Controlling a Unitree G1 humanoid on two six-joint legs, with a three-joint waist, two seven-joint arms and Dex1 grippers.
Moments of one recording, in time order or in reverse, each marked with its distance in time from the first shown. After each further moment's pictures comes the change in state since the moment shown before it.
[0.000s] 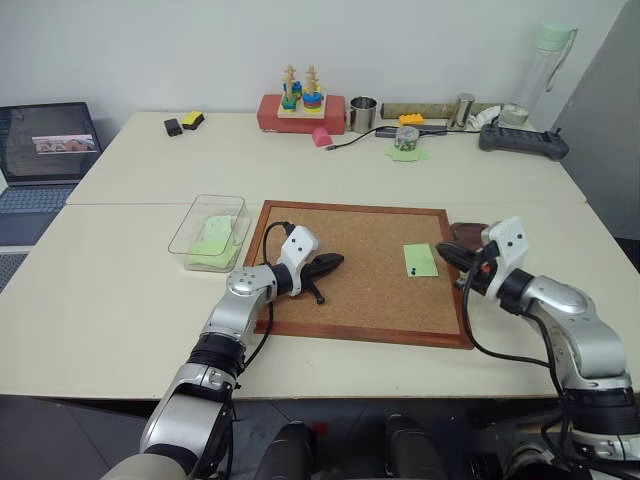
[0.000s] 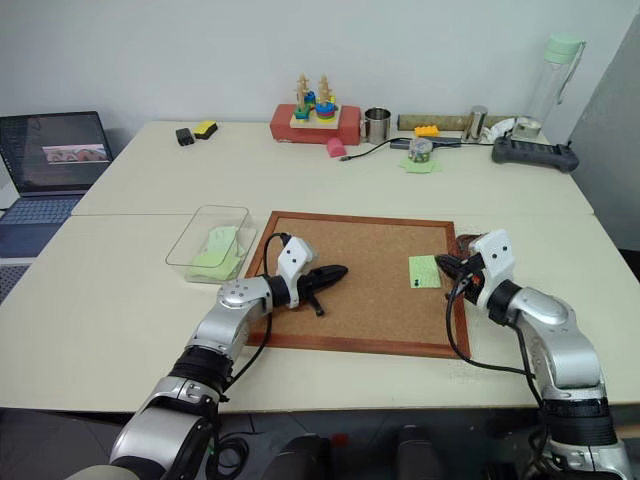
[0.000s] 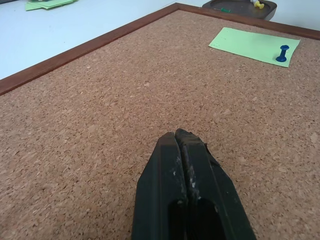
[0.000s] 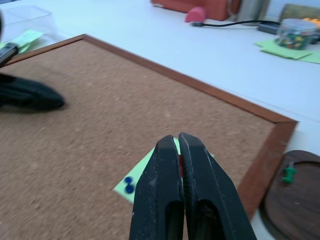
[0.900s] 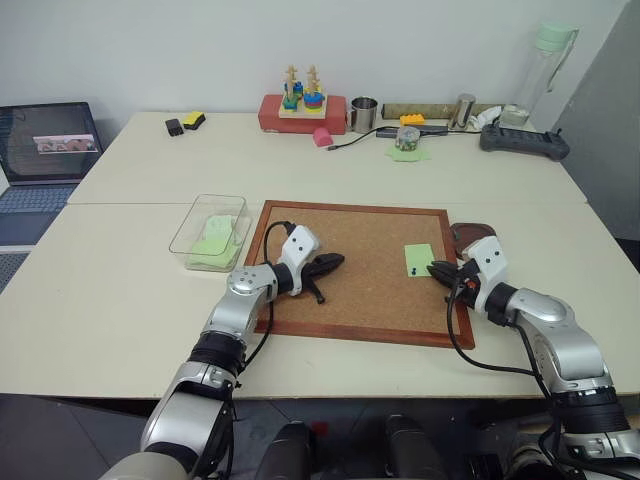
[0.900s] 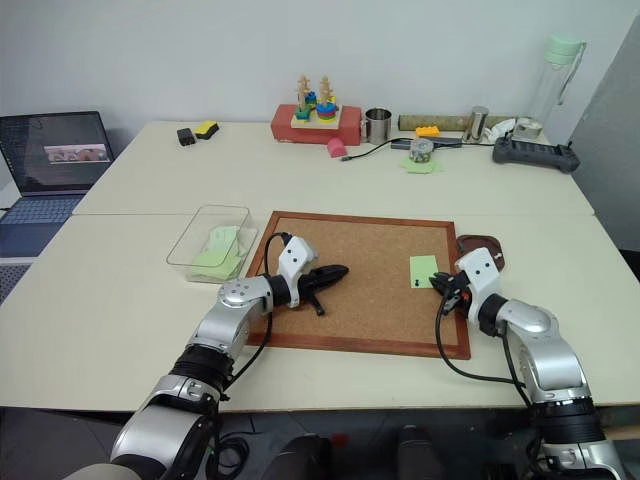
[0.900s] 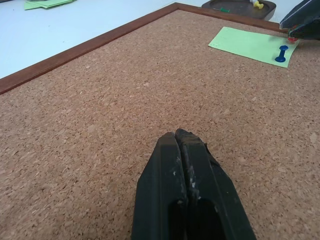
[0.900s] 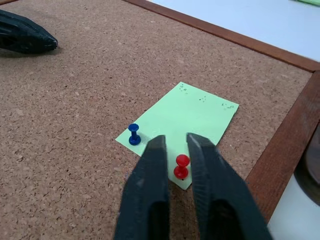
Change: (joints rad) left arm -0.009 -0.001 0.000 0.013 -0.004 -0.002 -0.004; right arm 0.040 -0.008 0.097 0.119 -0.079 -0.077 0.062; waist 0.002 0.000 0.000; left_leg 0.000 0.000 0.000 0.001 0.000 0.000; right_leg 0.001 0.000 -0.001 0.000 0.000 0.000
